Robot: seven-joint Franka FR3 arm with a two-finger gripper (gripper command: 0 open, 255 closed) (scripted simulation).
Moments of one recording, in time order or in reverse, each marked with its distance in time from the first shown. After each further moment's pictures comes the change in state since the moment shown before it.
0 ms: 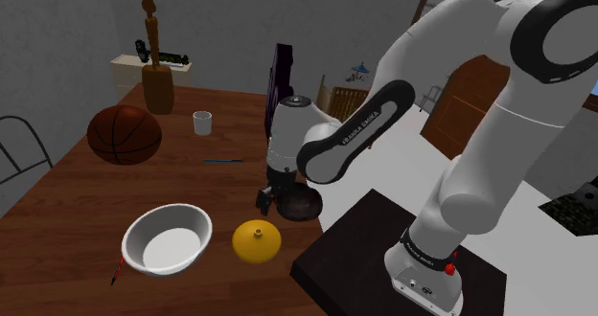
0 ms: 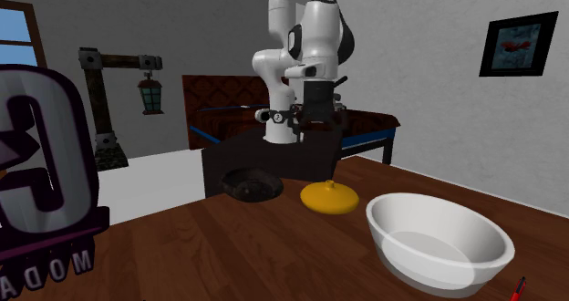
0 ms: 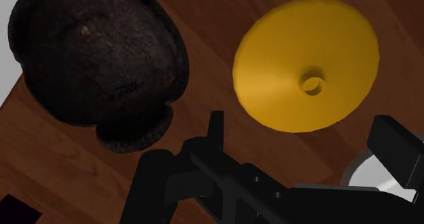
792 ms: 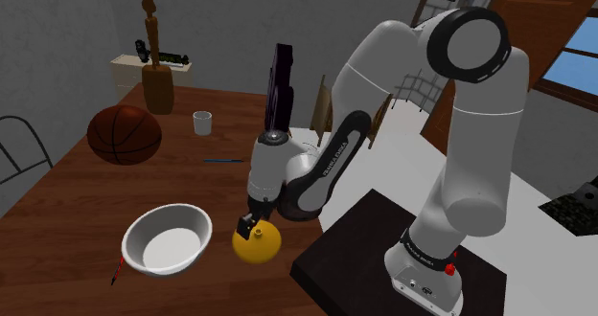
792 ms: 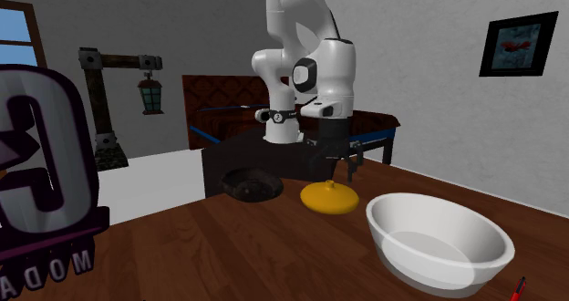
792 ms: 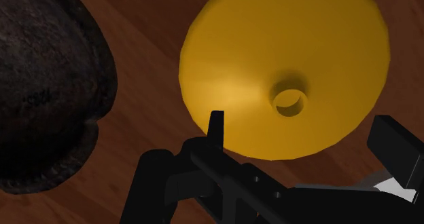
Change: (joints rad) arm 0.123 0.338 -0.113 0.134 -0.331 0.190 0.302
